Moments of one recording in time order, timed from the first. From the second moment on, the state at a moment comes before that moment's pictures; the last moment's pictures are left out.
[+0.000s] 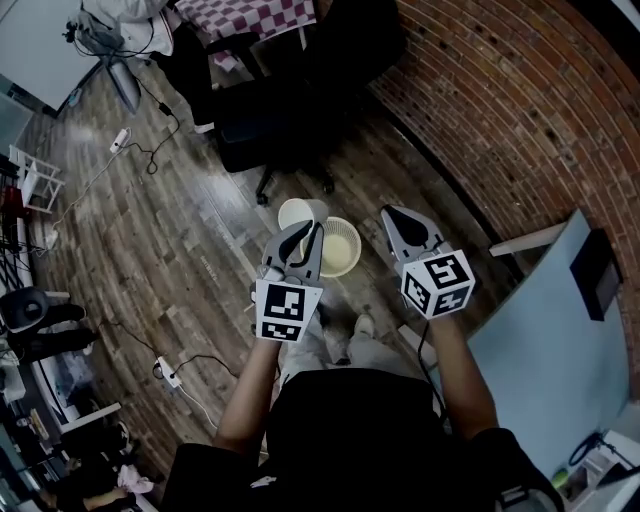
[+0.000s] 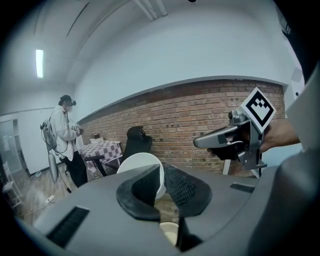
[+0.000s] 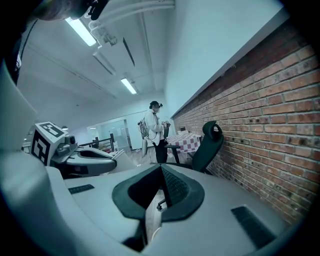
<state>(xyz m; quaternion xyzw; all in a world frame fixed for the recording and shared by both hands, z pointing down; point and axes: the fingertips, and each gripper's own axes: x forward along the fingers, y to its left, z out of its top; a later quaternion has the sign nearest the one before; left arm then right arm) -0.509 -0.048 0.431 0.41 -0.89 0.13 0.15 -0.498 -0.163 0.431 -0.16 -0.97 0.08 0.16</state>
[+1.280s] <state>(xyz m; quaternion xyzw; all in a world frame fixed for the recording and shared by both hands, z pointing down) -0.563 -0.053 0.746 0.50 -0.78 0.15 0.34 -0.532 -0.169 0.665 0.00 -0.95 0.16 0.27</state>
